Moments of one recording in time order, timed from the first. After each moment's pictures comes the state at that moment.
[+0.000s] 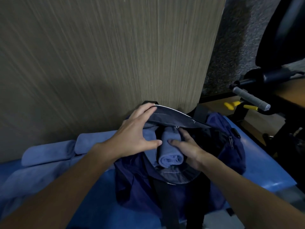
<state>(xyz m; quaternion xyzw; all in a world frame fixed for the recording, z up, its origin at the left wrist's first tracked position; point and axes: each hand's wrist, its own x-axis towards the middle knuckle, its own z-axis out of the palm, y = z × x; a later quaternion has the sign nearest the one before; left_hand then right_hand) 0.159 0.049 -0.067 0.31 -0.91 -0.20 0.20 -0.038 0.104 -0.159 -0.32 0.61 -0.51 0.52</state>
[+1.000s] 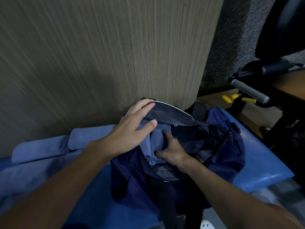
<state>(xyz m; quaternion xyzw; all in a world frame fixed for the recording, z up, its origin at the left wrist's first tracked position) 0.155 0.044 -0.083 0.31 -0.88 -0.25 0.25 -0.007 0.099 -0.187 -0.46 0.69 -0.35 0.43</state>
